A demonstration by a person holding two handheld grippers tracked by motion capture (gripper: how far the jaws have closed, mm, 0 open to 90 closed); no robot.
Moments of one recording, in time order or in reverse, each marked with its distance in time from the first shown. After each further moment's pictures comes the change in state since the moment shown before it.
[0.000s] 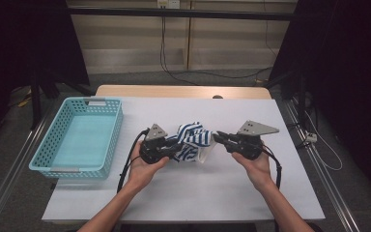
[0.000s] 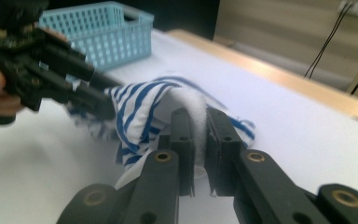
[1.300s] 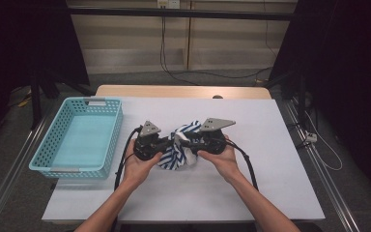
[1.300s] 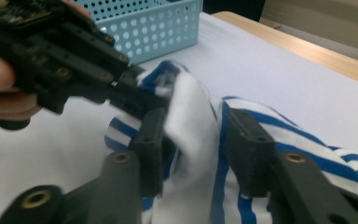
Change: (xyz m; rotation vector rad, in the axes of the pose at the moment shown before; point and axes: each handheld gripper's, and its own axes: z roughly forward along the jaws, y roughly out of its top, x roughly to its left) left arm 0.015 0.002 -0.008 -0.002 0.051 -0.034; right arm 0.031 0.013 0.083 0.075 0.147 -0.030
